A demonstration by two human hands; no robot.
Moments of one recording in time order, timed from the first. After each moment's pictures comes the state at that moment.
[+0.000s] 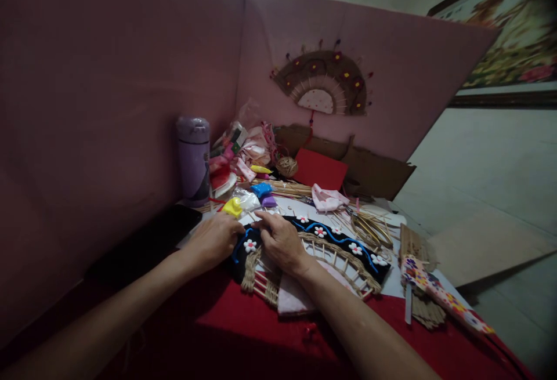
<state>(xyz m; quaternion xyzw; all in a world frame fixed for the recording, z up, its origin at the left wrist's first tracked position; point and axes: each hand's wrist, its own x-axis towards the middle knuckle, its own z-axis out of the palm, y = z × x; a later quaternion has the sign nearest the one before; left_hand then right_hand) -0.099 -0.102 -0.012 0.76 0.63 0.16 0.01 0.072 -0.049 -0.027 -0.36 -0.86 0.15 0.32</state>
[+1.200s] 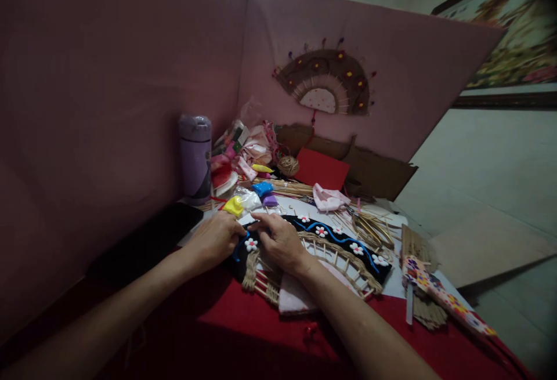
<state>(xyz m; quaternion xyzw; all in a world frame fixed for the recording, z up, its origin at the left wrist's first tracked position) -0.101 -0.103 -0.015 0.77 0.61 0.19 0.04 0.072 -0.052 -0.026 -0.33 -0.88 0.17 0.30</state>
